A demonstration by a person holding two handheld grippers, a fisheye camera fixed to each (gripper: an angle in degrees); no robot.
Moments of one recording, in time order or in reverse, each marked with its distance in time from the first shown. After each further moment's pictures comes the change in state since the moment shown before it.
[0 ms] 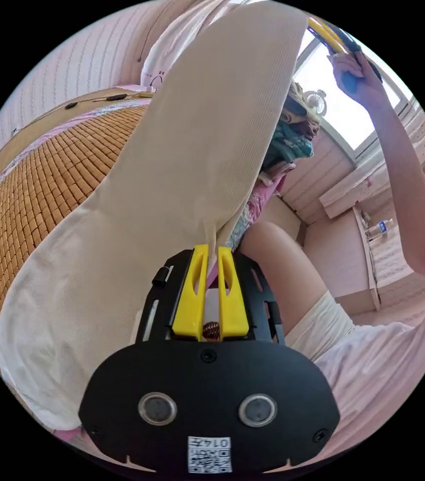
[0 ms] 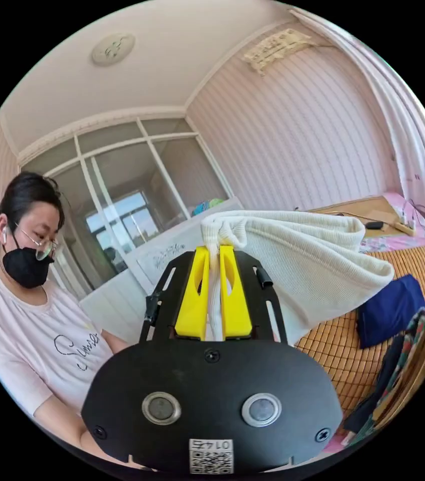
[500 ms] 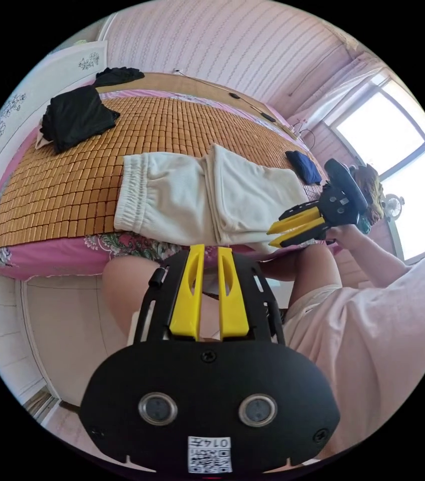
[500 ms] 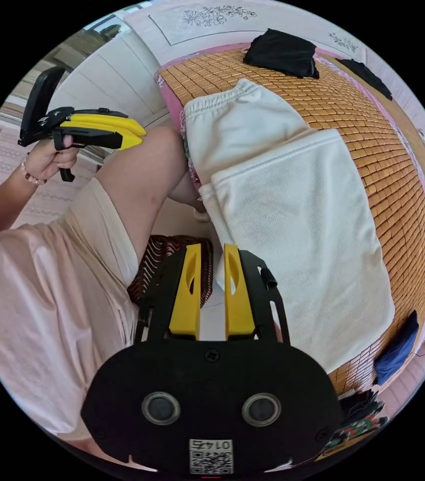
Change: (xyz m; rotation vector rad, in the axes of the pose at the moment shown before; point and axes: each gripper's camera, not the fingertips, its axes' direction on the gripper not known) left arm -0.130 0.281 -0.223 0.139 -0.288 -0.632; right arm -0.160 0.182 0.399 -1.159 0.012 -0.299
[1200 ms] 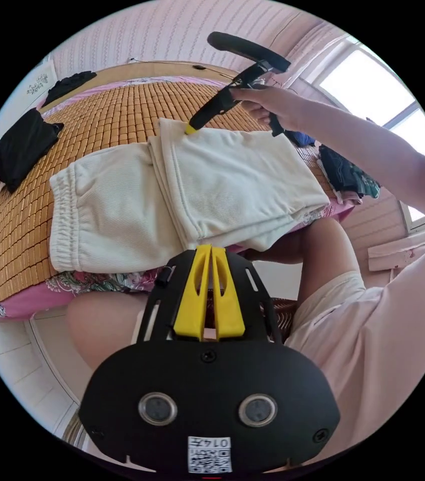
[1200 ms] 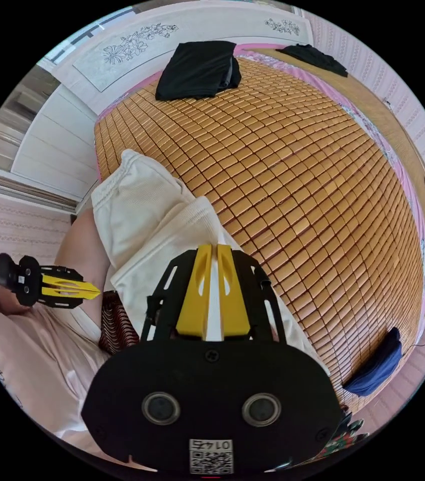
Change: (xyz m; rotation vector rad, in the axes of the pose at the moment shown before) left arm 0.018 -0.038 0.089 -0.139 -0.018 0.172; right arm 0.147 -0.183 -0.024 0.088 0.080 0.134
